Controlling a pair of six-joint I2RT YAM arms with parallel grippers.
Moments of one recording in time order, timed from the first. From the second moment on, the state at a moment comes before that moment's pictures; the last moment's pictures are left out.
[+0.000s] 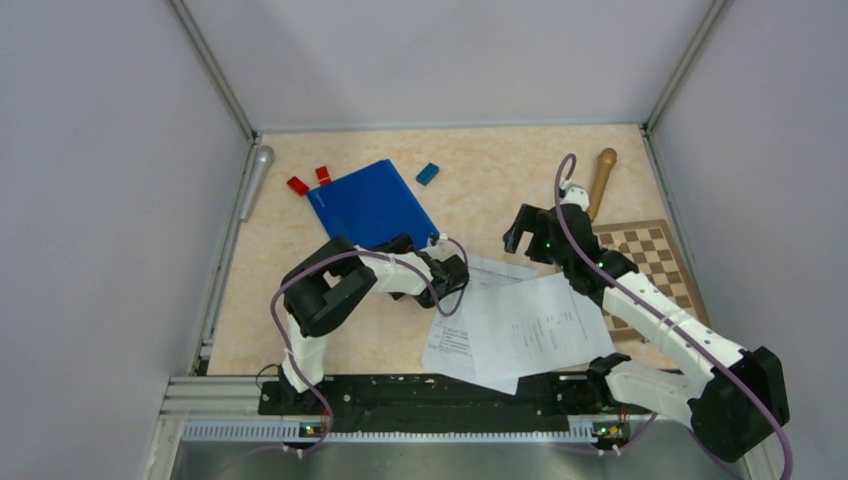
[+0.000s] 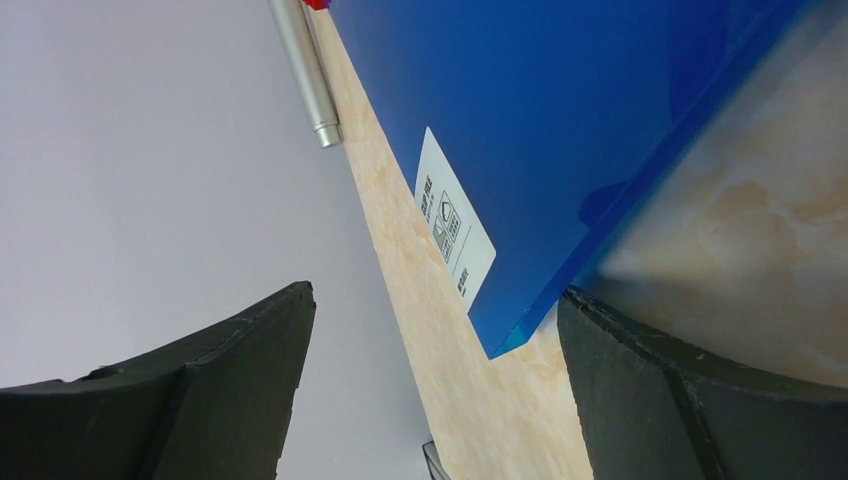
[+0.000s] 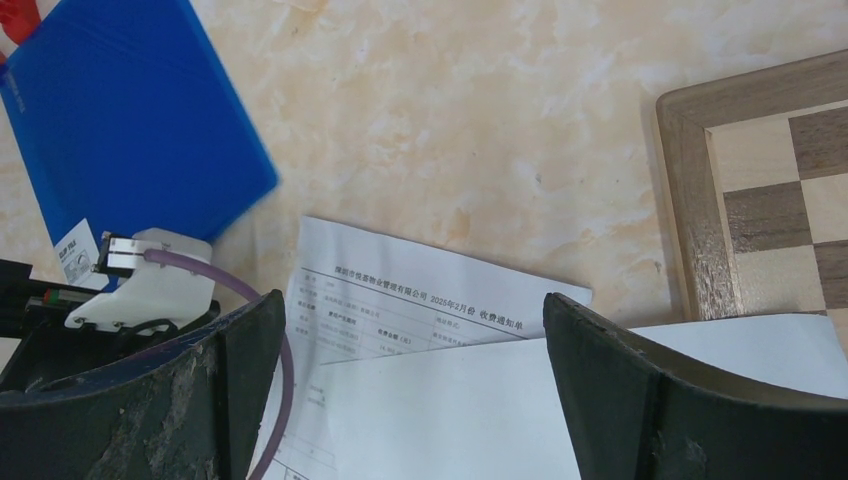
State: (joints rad) left arm -0.93 1.96 1.07 -0.72 -1.16 -0.15; right arm 0.51 1.05 0.74 -0.29 0.21 0.60
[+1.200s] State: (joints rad) left arm -0.88 1.94 1.10 -0.64 -1.07 0.05; right arm 0.51 1.00 0.67 -0.28 0.21 0.63
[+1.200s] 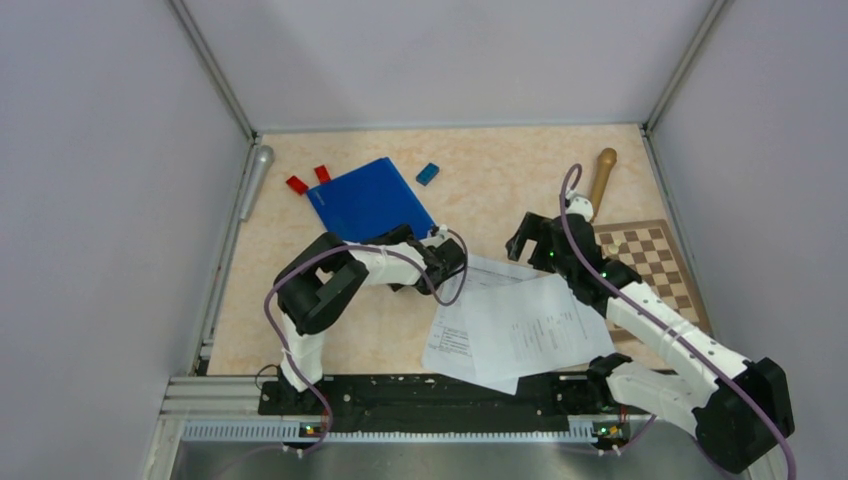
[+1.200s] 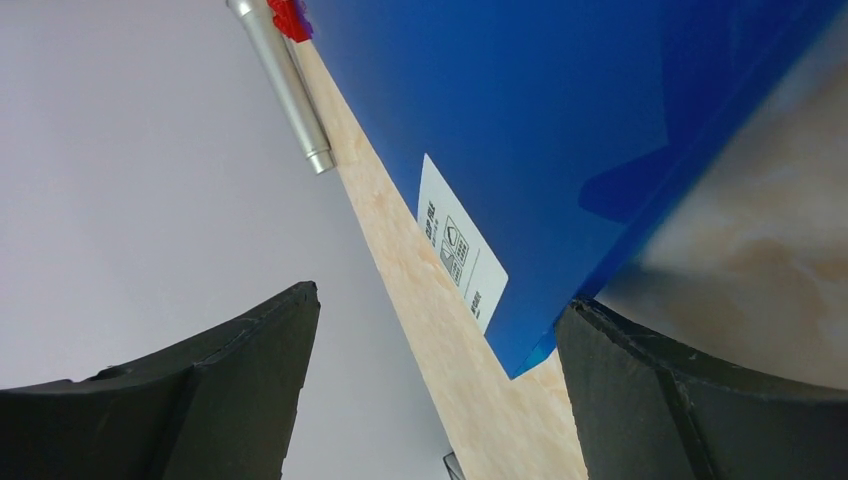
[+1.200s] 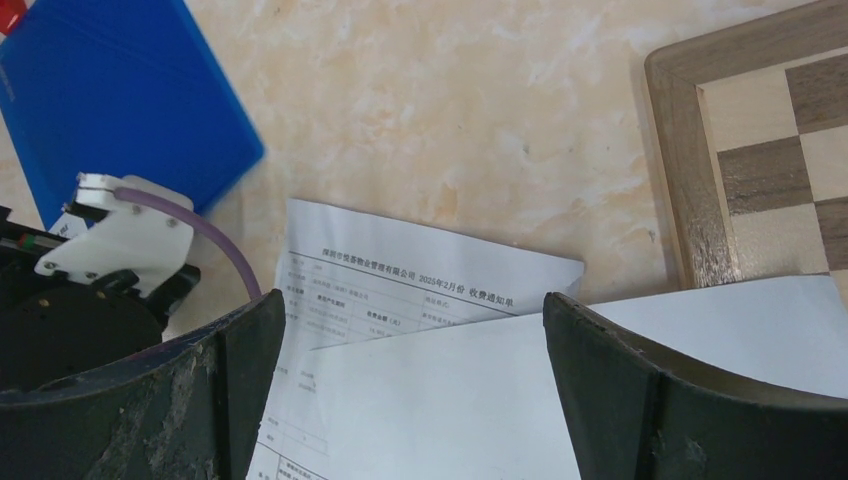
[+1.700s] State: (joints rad) left arm -0.84 2.00 1.14 -0.57 -1.19 0.06; right arm 0.51 0.92 0.63 -0.31 0.22 0.66
